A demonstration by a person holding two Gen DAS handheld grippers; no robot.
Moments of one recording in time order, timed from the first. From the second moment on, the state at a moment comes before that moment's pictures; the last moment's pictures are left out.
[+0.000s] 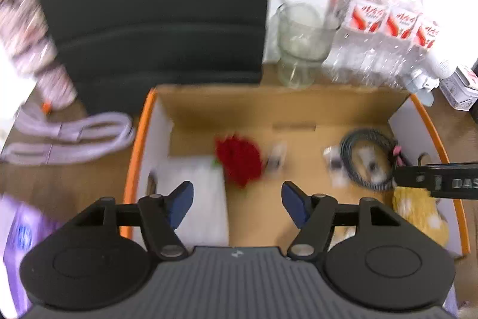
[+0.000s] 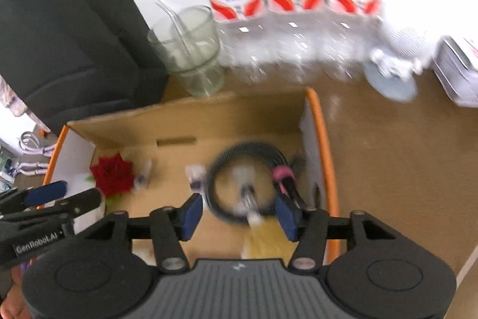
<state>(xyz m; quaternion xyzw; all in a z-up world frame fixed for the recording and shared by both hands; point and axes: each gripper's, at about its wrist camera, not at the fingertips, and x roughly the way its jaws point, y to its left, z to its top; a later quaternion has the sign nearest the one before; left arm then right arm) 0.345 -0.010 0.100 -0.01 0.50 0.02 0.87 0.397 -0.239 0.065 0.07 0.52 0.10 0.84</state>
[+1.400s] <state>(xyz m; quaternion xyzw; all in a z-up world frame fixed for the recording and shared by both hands) -0.122 -0.004 0.061 0.02 0.18 0.04 0.98 -0.112 -0.213 0.040 -0.02 0.16 0.15 0.98</state>
